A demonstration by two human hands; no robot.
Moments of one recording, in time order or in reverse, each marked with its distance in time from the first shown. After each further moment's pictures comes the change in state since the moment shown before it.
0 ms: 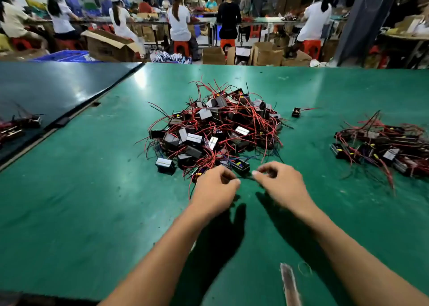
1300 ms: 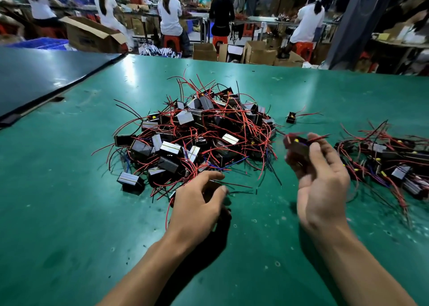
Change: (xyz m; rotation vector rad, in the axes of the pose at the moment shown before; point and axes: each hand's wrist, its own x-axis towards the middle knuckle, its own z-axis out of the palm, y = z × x) left_hand 0.028 -0.010 0.019 -0.200 0.120 0.216; right_hand 0.039 0.019 -0.032 1.303 0.470 -0.204
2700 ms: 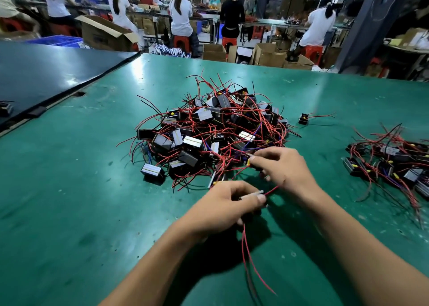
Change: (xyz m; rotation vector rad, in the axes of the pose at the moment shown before) left_hand -0.002 0.010 -0.017 -0.221 -0.515 -0.140; right_hand 0.003 0.020 0.053 -1.073 -0.425 0.169
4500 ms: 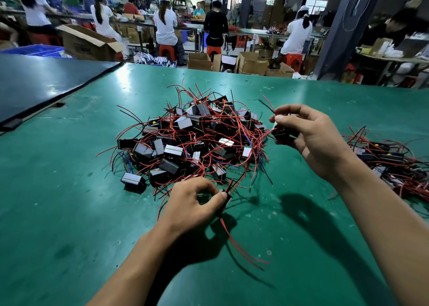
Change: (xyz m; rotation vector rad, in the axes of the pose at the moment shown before) left_hand 0.004 -0.012 -0.008 0.513 0.426 0.329; right_hand 0.004 -0.038 -0.093 0.574 -0.035 -0.128
